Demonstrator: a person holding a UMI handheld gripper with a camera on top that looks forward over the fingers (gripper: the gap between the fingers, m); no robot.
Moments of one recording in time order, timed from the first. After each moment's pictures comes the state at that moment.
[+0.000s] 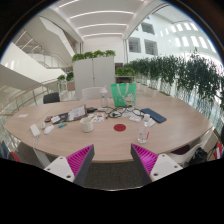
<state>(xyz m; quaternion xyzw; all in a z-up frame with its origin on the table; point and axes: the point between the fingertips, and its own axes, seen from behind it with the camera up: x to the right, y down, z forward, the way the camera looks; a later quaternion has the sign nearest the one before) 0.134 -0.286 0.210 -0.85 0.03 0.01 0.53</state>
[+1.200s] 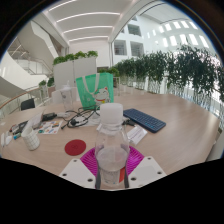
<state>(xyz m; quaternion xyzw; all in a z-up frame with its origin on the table) 0.335 0.002 0.062 -0.82 0.09 -0.03 0.56</state>
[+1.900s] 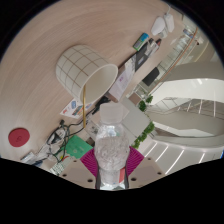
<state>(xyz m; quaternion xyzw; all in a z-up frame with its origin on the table) 0.033 0.175 0.185 -0.24 -0.71 -0.59 0.31</state>
